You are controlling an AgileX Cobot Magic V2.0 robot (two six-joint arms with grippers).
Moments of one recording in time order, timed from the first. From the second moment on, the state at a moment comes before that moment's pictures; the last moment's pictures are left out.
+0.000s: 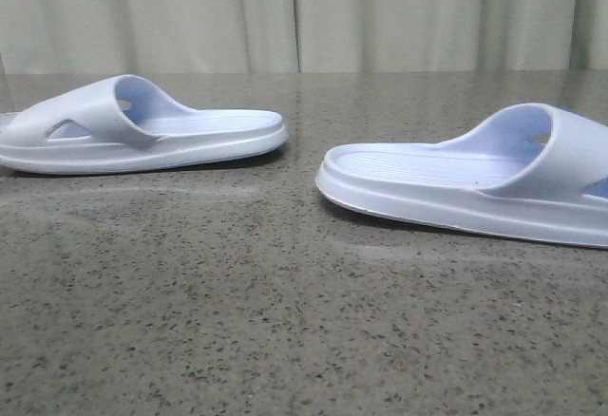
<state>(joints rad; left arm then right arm) -0.03 0.51 -0.45 -0.44 0.40 0.06 -0.02 0.47 -0.46 0.31 0.70 0.07</state>
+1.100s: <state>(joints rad) -0.03 0.63 -0.46 -0.44 0.45 0.08 -0.30 1.14 -0.67 0.69 0.85 -0.47</state>
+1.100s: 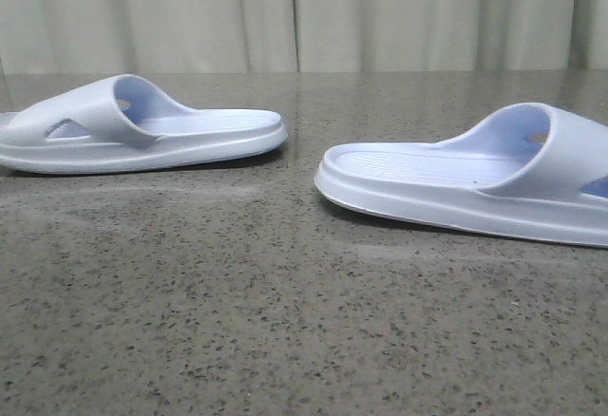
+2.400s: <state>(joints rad) 0.10 1.39 -0.81 -1.15 0.54 0.62 -0.31 1.22 -0.68 0.79 0.87 -0.55</state>
